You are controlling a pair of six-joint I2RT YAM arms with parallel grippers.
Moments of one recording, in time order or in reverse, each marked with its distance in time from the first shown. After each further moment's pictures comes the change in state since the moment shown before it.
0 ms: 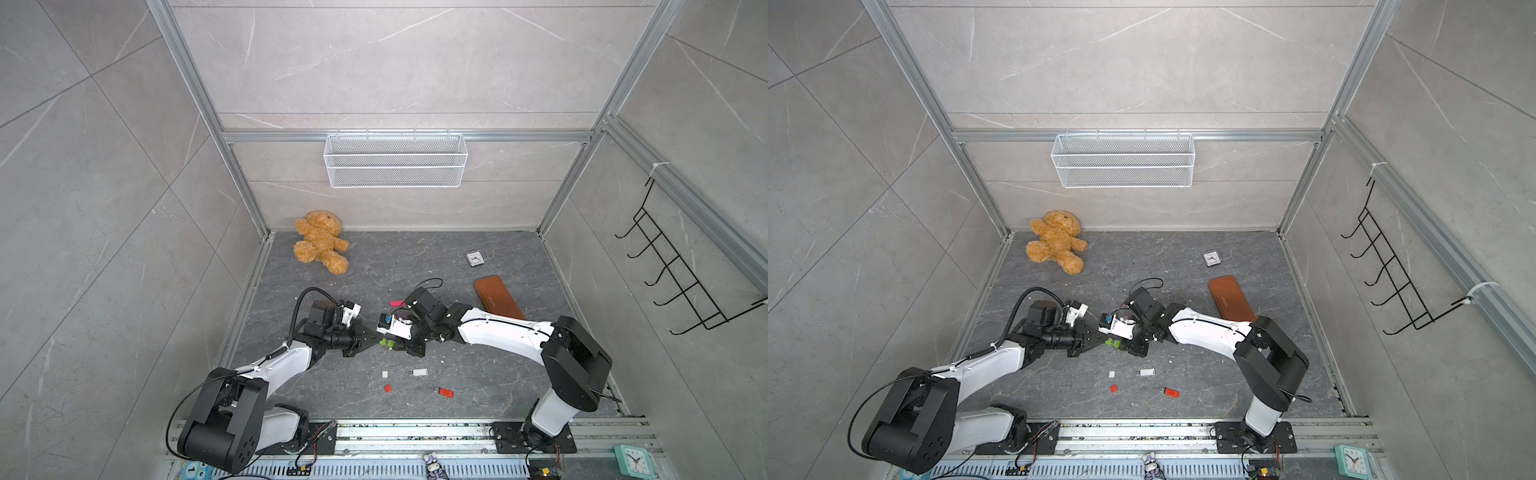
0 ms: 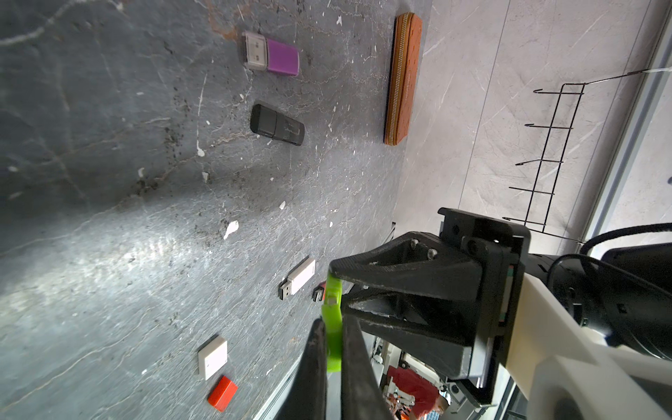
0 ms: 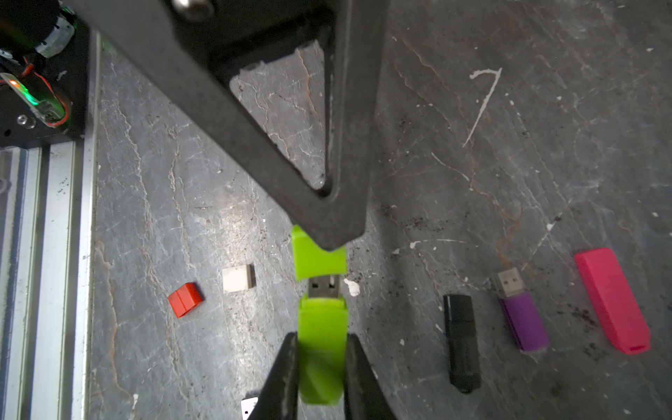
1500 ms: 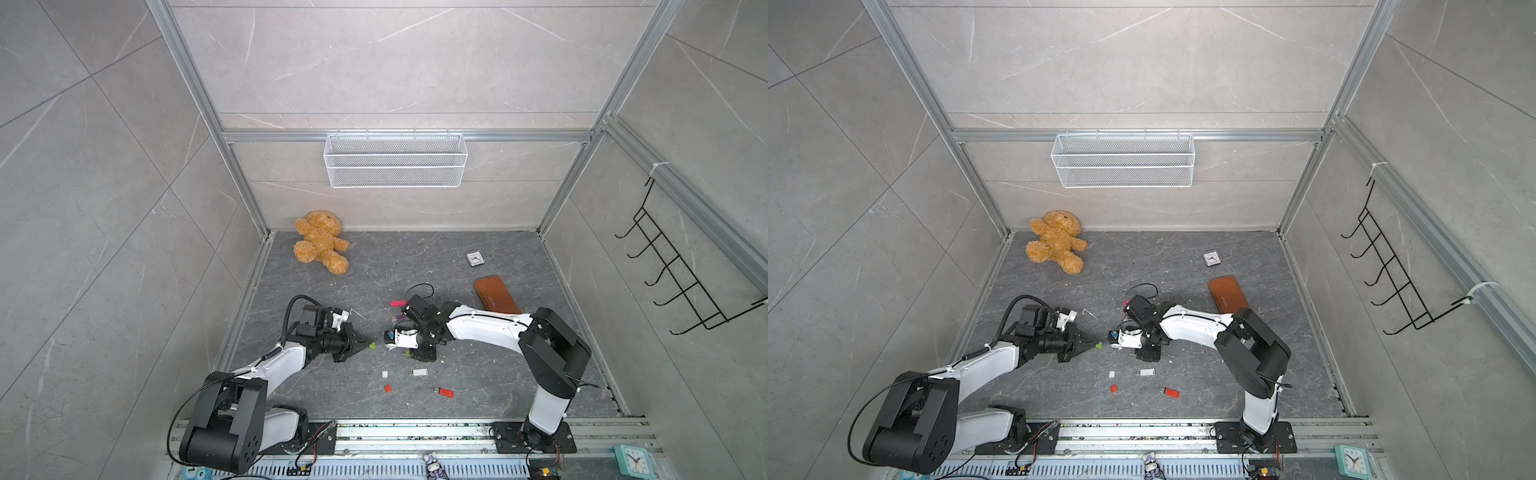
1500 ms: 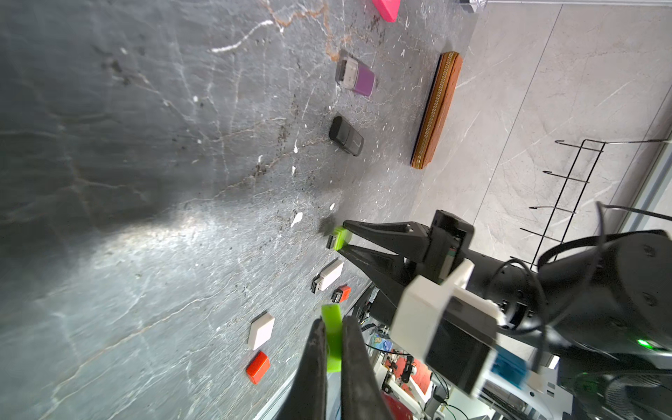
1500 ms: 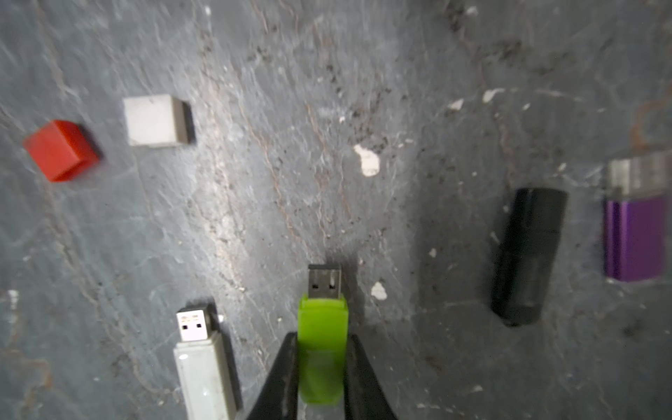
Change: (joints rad) left arm 0.095 -0.008 -0.019 -0.135 -0.018 0.019; right arm -0.012 0.105 0.049 -0.231 0.164 -0.195
